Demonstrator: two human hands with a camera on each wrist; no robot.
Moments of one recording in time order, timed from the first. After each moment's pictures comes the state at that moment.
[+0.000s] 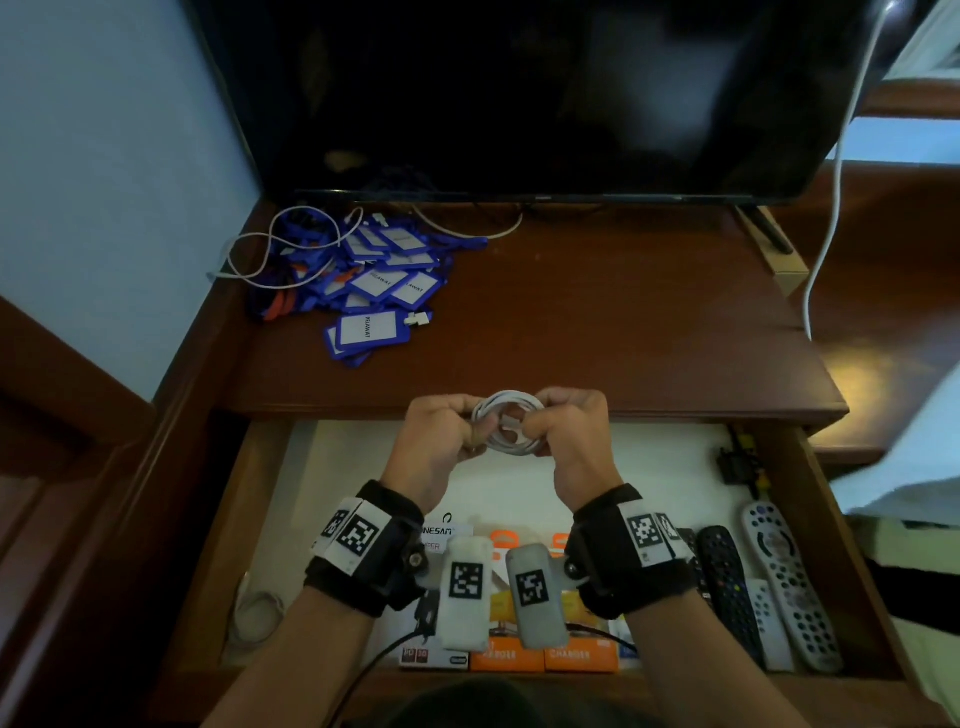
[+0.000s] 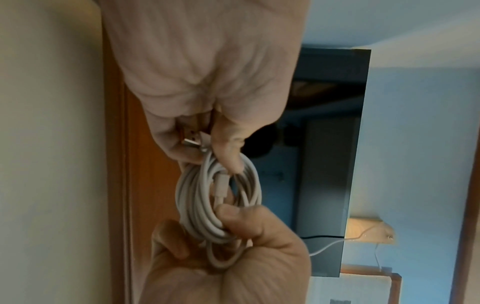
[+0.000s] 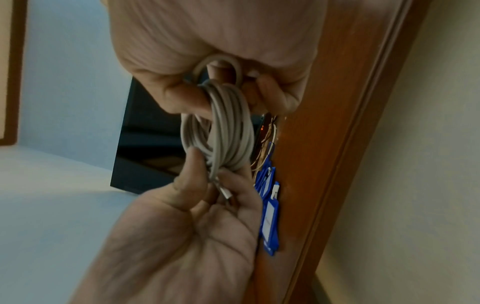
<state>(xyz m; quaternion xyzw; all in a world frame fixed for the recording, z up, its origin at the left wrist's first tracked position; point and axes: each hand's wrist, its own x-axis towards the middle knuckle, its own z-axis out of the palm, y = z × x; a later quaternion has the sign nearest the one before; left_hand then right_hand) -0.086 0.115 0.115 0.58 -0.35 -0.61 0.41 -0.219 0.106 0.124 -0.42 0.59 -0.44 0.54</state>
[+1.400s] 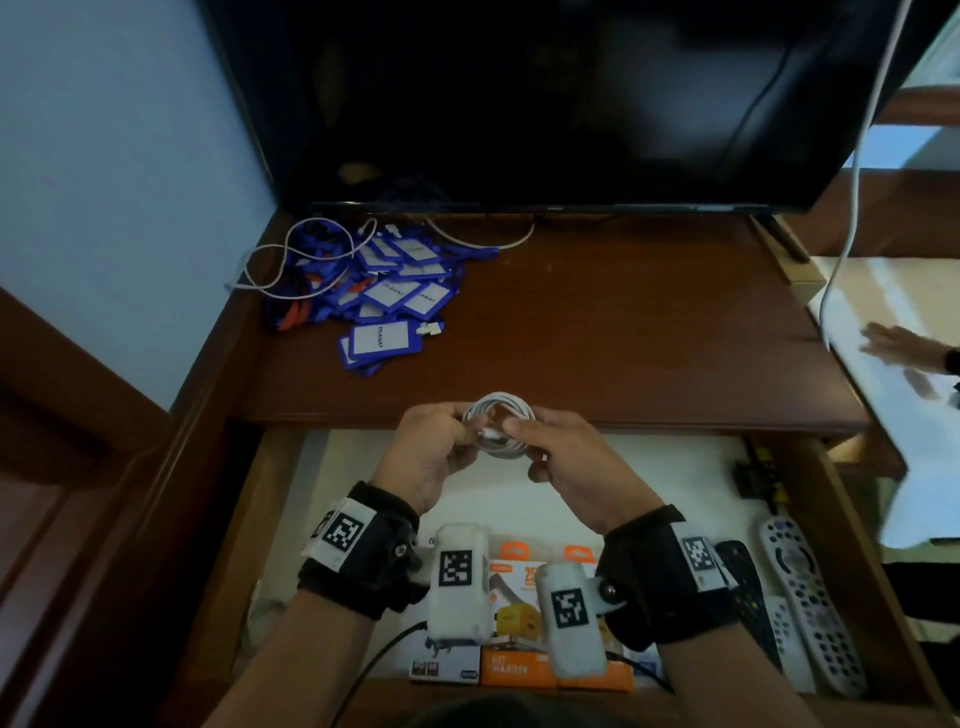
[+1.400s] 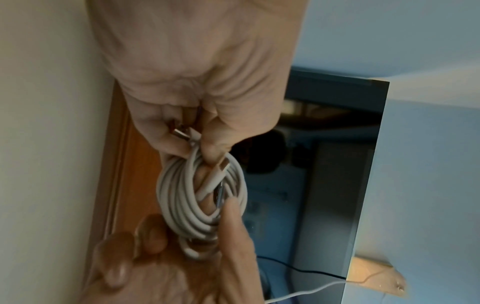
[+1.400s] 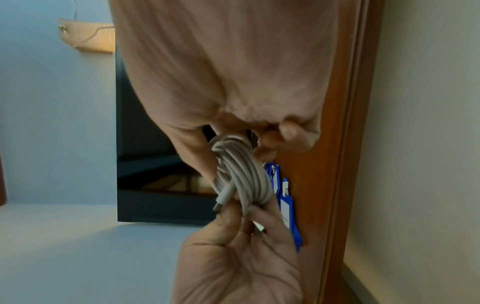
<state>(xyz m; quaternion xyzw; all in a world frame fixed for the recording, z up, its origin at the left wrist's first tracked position) -0.074 0.106 0.121 0.60 -0.25 -0.64 0.41 -0.228 0.104 0.111 -0.44 0.50 -0.31 0.68</state>
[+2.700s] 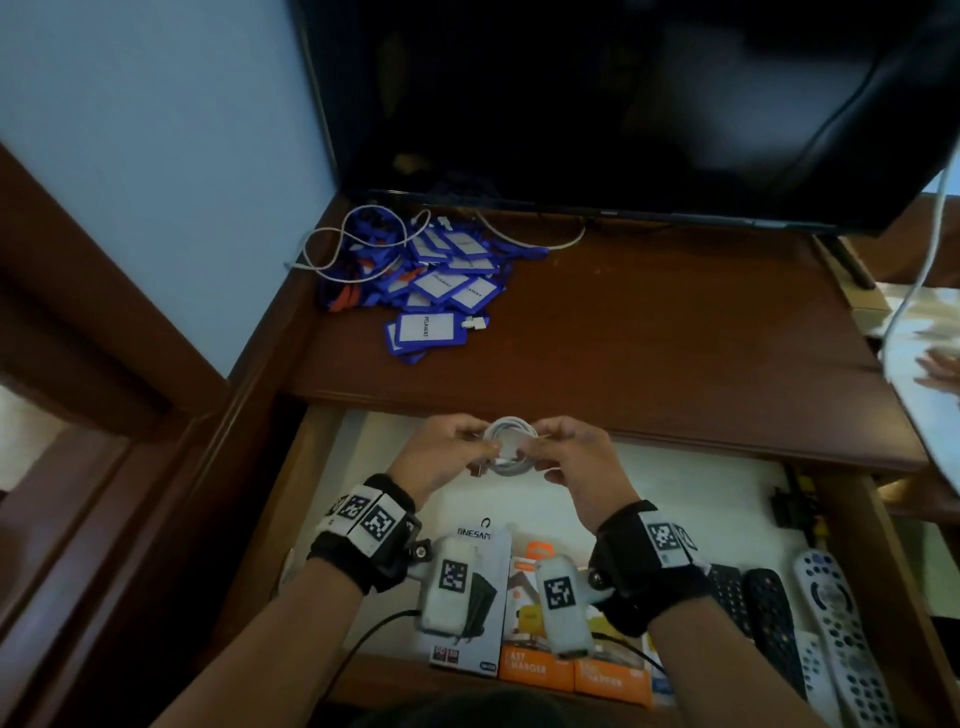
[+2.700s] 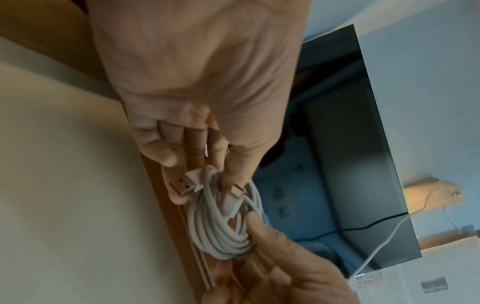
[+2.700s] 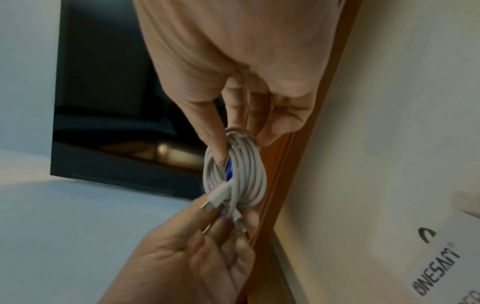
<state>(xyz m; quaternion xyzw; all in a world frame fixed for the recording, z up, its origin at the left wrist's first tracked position) -0.028 0.112 0.075 0.64 -0.43 -0.56 0.30 -0.202 0.094 0.074 -0.41 0.58 -0.32 0.63</state>
